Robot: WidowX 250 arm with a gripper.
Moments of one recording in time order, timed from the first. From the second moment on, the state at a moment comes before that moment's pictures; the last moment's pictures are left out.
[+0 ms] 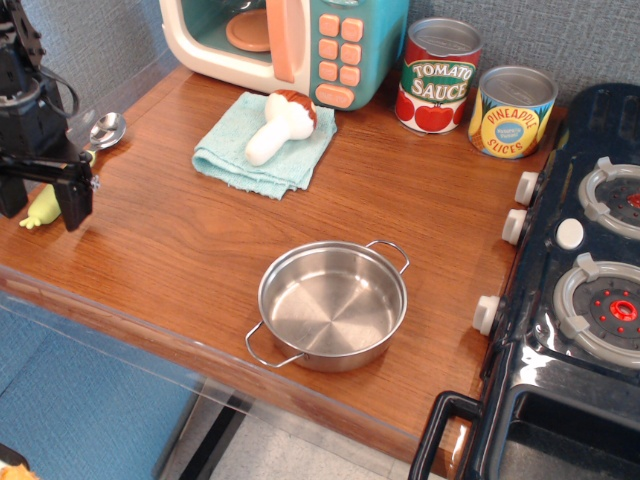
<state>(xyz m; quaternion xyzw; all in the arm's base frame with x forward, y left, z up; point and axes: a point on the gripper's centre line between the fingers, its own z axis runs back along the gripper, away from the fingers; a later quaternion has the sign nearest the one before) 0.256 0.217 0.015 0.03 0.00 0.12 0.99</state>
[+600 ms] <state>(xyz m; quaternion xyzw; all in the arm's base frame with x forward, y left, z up) 0.257 0.217 0.010 0.03 -0.02 0.14 0.99</state>
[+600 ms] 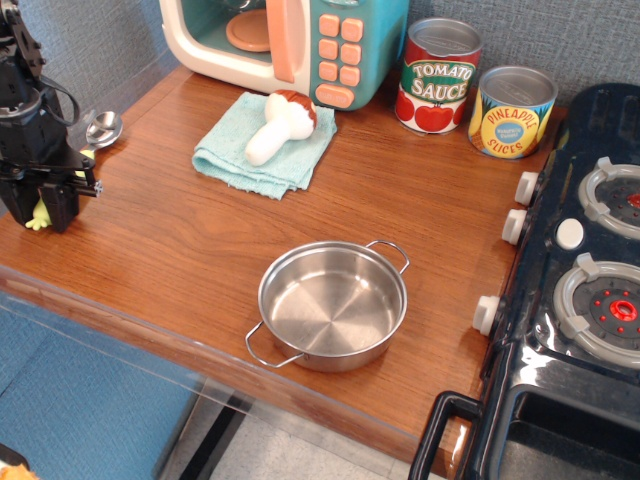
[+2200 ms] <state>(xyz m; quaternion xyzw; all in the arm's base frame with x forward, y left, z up) 0.377 -0.011 0.027 0.02 -0.06 -0.10 0.99</state>
